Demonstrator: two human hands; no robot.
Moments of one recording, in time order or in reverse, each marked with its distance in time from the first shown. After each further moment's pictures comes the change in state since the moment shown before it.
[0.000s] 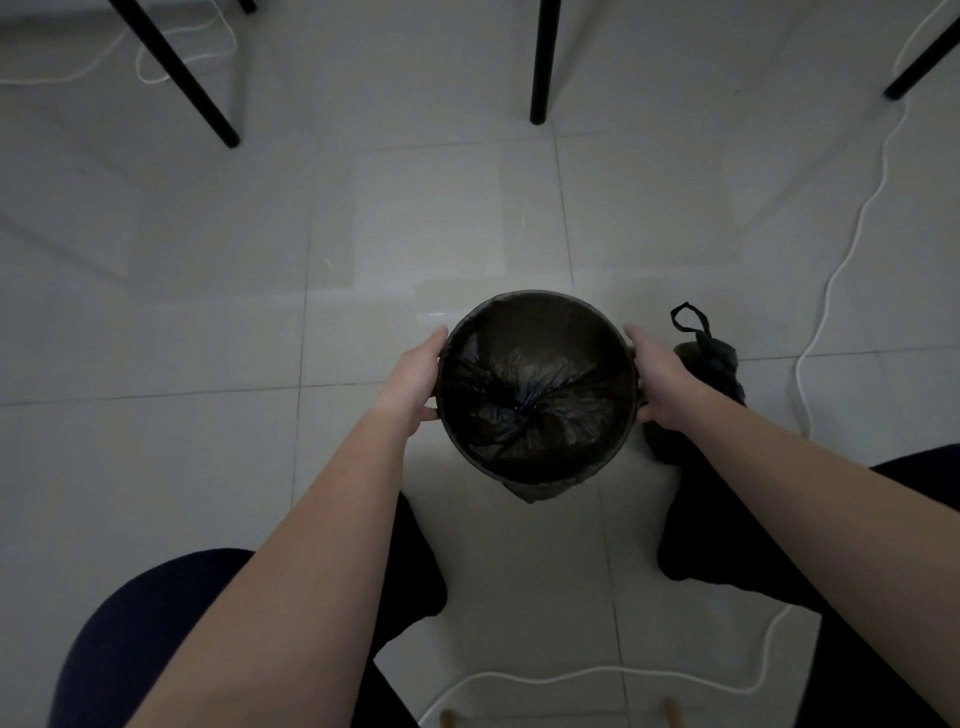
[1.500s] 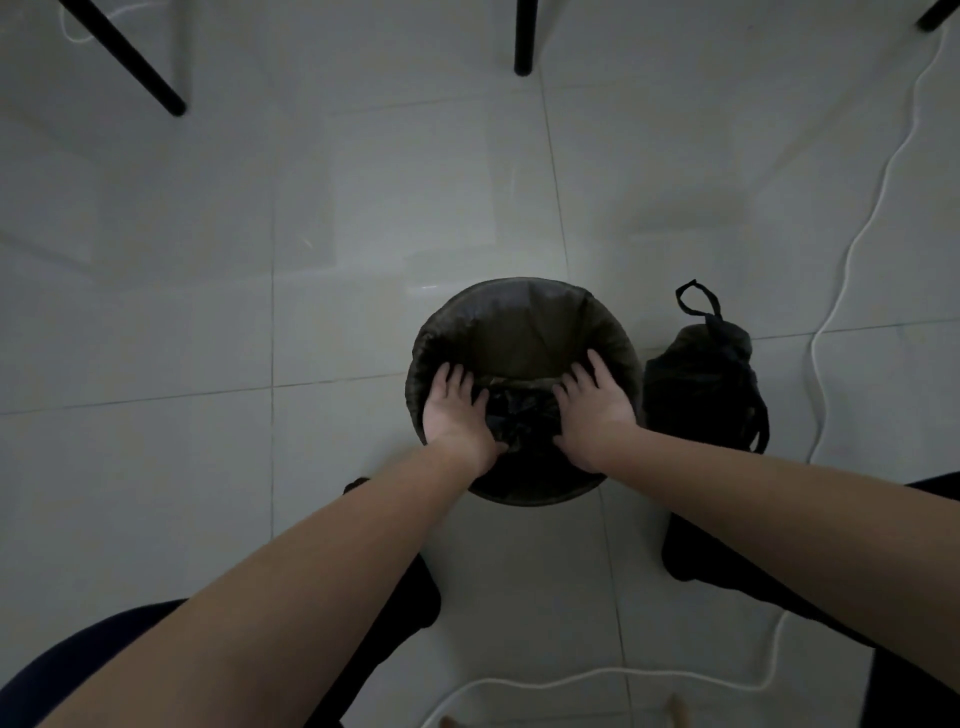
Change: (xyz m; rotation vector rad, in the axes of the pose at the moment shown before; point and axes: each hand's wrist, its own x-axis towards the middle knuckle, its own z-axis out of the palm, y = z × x) left_hand 0.035 -0.044 0.076 2.129 0.004 0.193; right_hand 0.051 0.061 0.053 -2.300 0.048 -0.533
